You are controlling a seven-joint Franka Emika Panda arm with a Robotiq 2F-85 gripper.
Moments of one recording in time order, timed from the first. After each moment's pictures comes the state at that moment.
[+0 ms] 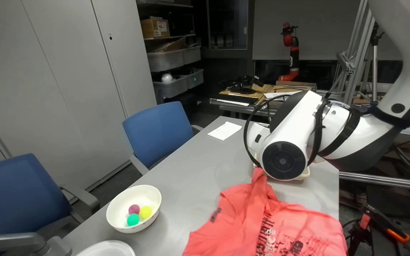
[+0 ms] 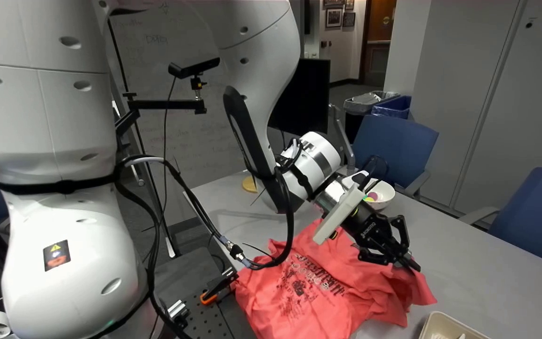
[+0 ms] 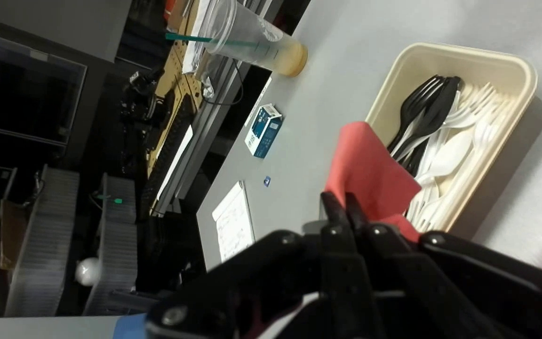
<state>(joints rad) 0.10 0.23 -0.06 -2.46 -1.55 2.06 0.67</state>
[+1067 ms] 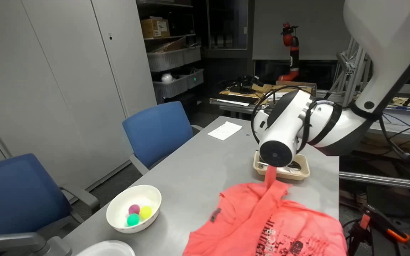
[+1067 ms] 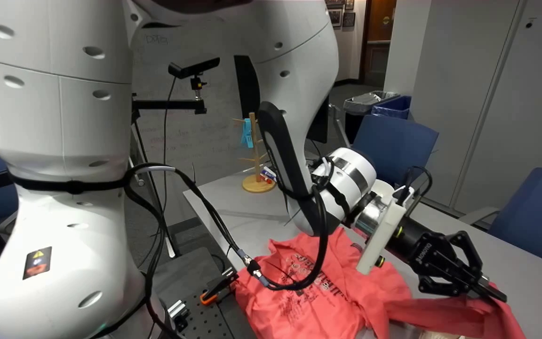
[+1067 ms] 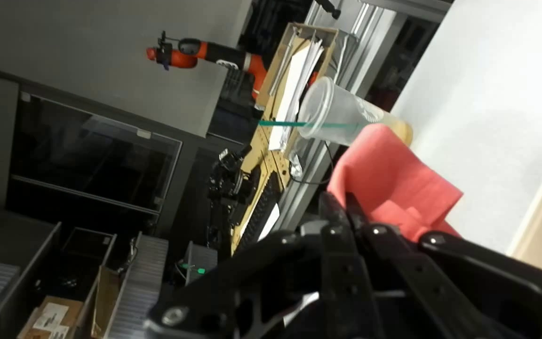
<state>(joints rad) -0.03 0.33 -0.08 -2.36 -1.74 1.86 0.77</state>
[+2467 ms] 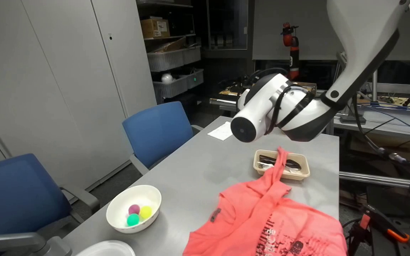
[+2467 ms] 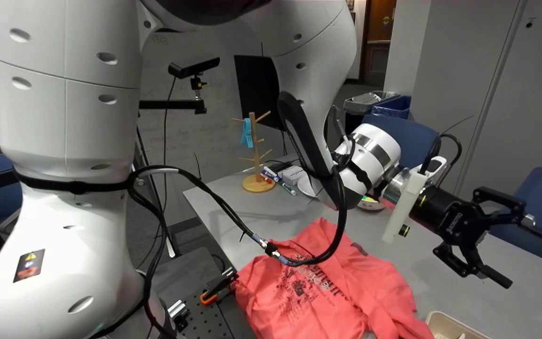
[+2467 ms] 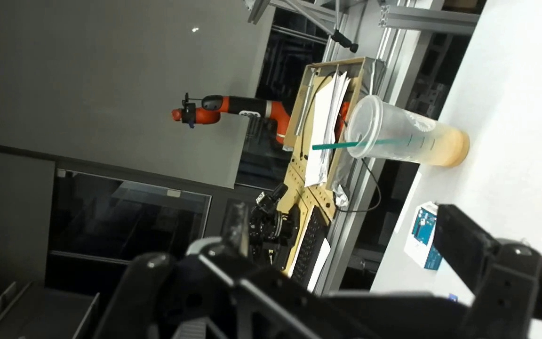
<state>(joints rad) -0.09 0.37 -0.01 -2.16 -1.61 1.74 0.73</state>
